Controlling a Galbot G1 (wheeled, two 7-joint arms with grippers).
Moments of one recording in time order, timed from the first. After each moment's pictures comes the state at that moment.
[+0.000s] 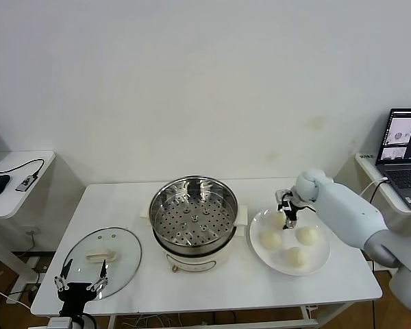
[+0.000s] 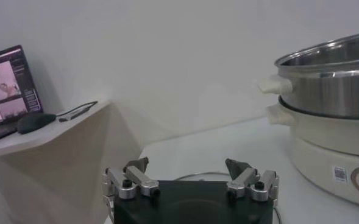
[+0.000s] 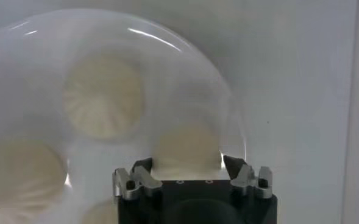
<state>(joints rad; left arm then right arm) 1.75 -1.25 -0.69 -2.03 -0.11 0.03 -0.16 -0.04 1.02 -0.66 0.82 -0.33 -0.12 -1.05</state>
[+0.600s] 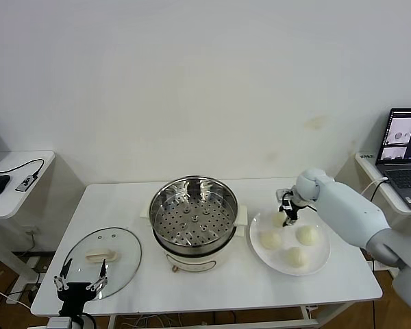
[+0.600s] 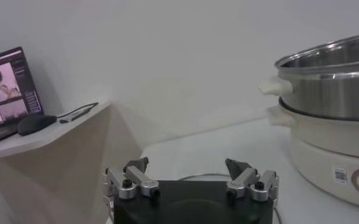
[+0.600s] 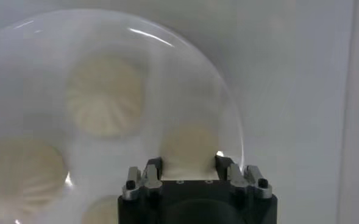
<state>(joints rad) 1.75 -1.24 -0.69 -2.03 -0.12 0.03 -0.16 0.04 0.94 -0.72 0.95 -0.25 -0.15 -1.06</state>
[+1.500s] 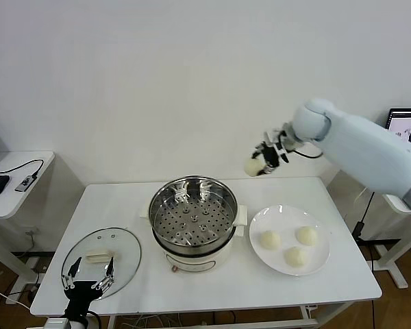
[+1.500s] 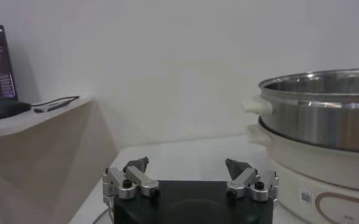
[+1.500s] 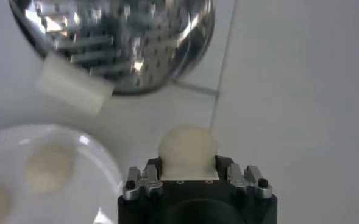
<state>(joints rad) 1.76 -1.22 -0.67 -2.02 -0.28 -0.05 -0.12 0.53 1.05 -1.09 1.16 0.17 -0.03 -1.00</state>
